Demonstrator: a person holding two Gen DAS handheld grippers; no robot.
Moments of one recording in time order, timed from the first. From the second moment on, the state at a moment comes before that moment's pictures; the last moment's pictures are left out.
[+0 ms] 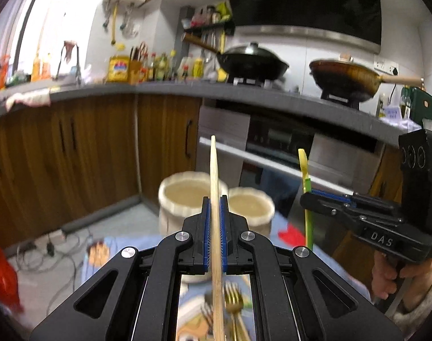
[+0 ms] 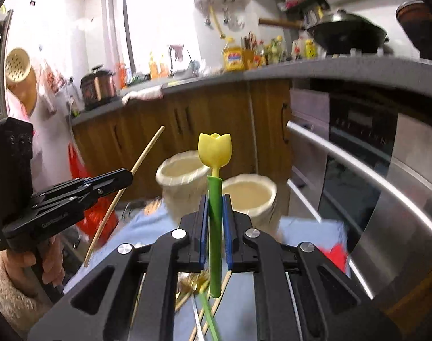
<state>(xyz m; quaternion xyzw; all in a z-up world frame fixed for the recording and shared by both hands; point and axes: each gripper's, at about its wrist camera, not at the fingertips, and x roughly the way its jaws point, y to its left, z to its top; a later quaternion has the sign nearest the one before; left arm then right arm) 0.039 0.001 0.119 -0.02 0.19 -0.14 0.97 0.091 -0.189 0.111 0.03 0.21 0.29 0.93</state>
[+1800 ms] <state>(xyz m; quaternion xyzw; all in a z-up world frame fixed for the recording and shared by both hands) 0.129 0.048 0.112 -0.13 0.09 -0.14 0.98 0.178 -0.191 0.074 0.11 0.19 0.28 0.94</state>
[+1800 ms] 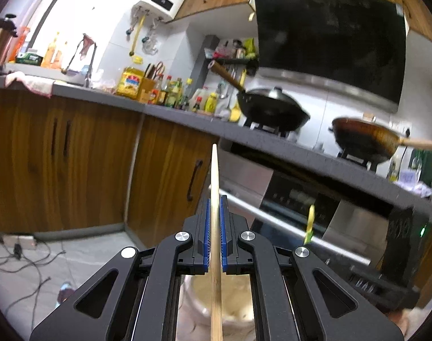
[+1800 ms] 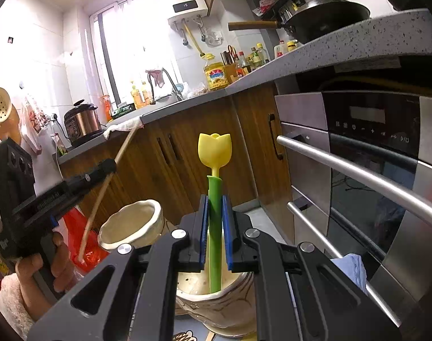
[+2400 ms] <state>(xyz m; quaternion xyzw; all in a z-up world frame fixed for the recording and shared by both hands) 0.146 0.010 0.117 -0.07 0.05 -0.13 0.99 0.182 -0.183 0.069 0.09 0.19 0.27 0.94</state>
